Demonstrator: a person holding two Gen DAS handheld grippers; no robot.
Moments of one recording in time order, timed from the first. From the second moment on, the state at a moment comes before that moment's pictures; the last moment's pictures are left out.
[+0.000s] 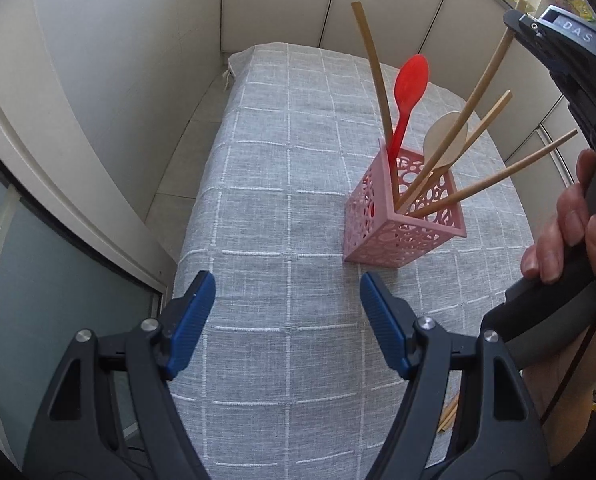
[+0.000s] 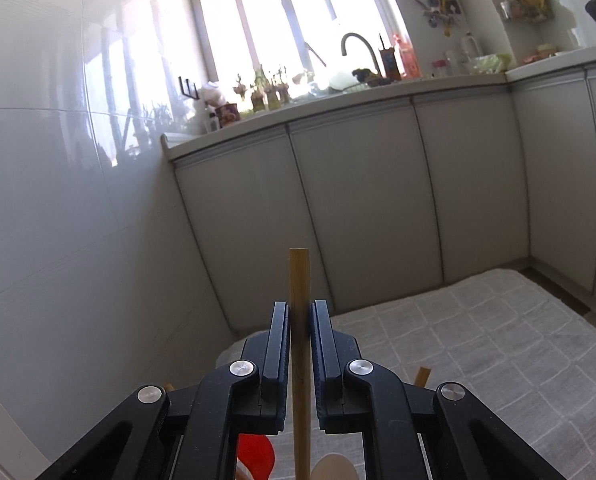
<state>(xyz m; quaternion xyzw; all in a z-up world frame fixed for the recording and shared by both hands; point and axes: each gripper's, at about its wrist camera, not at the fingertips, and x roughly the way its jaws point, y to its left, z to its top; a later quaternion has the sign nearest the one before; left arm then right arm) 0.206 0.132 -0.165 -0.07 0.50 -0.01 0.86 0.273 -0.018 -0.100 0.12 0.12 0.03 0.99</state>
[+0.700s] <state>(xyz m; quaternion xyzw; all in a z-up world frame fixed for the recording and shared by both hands) 0.173 0.075 -0.144 -0.03 0.52 -0.02 0.85 0.180 -0.113 -0.052 0.13 0.20 0.01 0.97</state>
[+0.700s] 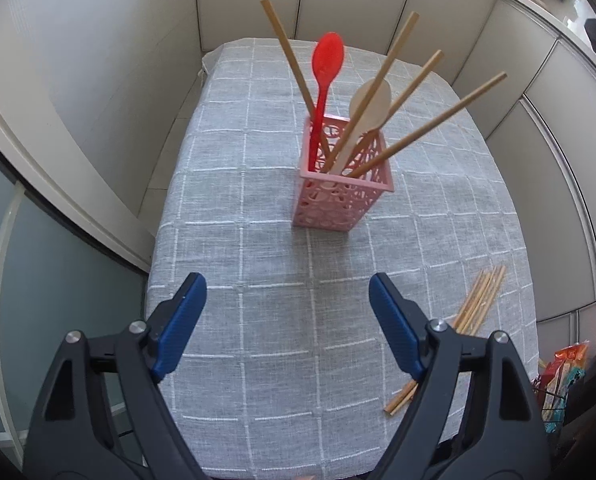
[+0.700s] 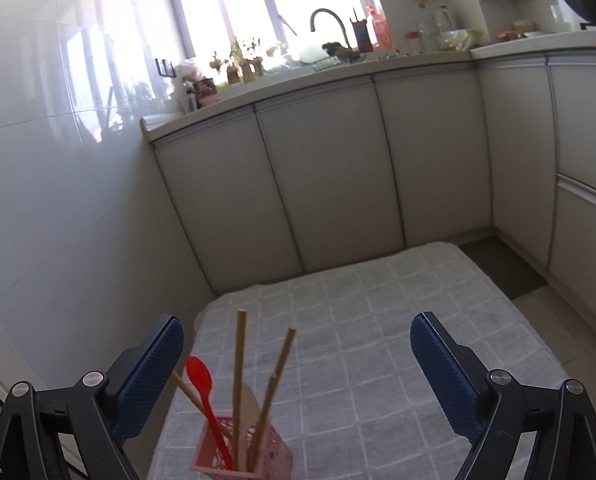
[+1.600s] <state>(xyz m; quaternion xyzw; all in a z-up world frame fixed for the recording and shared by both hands) 0.176 -0.005 -0.181 0.00 0.56 -0.05 0.83 0.143 -0.247 -0.164 0.16 0.46 -0.10 0.87</state>
